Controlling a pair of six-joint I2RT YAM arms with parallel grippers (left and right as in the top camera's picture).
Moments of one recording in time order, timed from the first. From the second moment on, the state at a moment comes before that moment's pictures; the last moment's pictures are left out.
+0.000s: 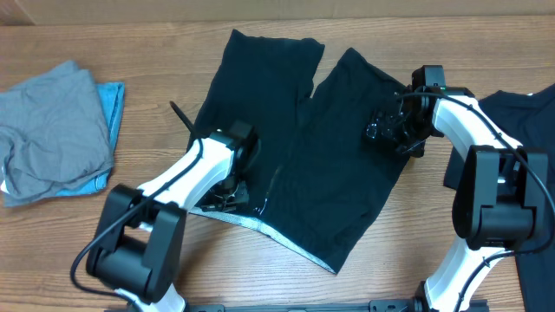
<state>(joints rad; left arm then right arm) -0.41 1.83 1.11 -1.08 -0.10 -0.62 -0.04 2.02 1.36 -0.80 -0.30 0.28</state>
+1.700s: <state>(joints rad) -0.21 1.87 1.59 -1.11 -0.27 -0.39 -0.05 1.89 1.15 -1.02 -0.35 0.31</state>
